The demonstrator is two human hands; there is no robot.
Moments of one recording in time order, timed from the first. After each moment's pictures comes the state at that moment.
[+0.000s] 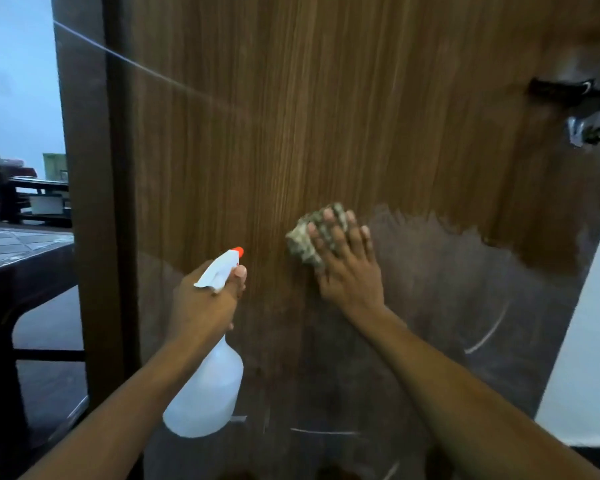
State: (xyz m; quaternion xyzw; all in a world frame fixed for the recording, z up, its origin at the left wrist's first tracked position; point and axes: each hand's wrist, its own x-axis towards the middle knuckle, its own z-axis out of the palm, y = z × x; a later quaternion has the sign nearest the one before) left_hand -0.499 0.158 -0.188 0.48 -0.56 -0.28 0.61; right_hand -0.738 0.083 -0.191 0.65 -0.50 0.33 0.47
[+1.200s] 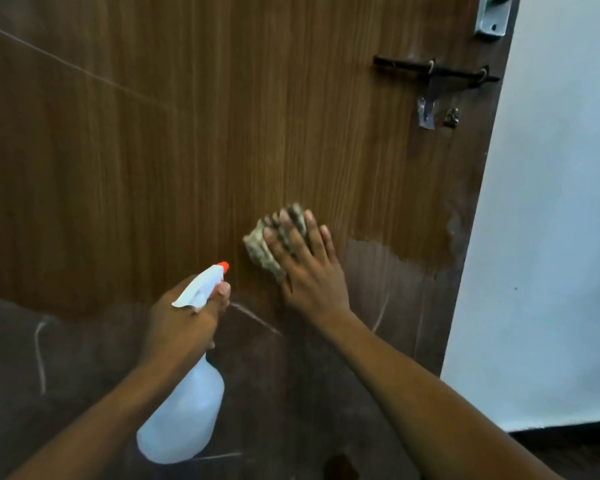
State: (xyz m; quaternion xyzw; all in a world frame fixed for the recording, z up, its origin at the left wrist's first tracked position) left_hand -0.703 0.176 -0.192 0.45 -0.59 -0.31 0.59; right_hand -0.915 0.110 -0.189 0.67 -0.48 0.31 0.48
